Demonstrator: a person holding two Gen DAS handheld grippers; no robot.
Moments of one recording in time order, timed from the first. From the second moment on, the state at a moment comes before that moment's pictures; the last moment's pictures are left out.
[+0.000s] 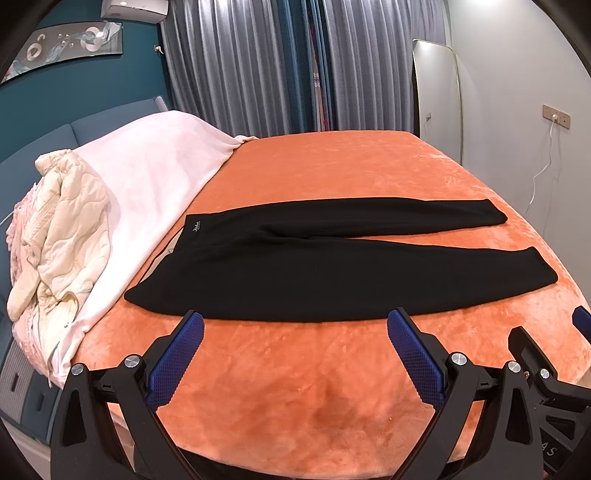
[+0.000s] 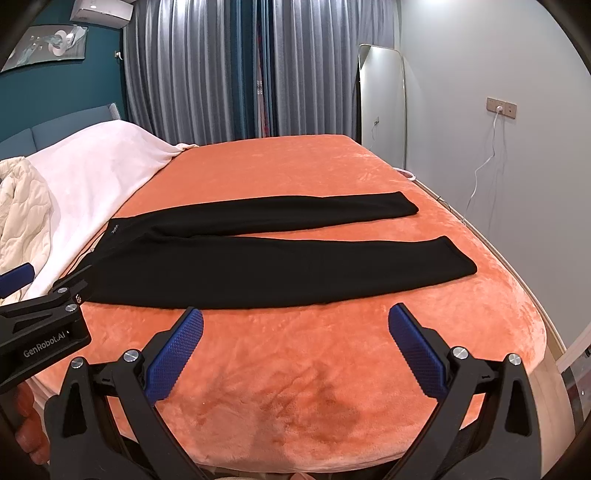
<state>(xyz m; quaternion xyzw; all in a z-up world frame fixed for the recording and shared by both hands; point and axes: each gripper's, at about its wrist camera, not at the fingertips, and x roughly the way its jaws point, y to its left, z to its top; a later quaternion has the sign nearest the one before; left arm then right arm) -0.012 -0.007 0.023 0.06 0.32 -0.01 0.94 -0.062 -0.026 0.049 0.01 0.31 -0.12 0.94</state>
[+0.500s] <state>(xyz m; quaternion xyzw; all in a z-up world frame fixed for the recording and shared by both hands) -0.012 -0.007 0.021 0.06 0.32 -0.01 0.94 -0.059 -0.024 0.049 0.01 0.31 -0.12 0.94</state>
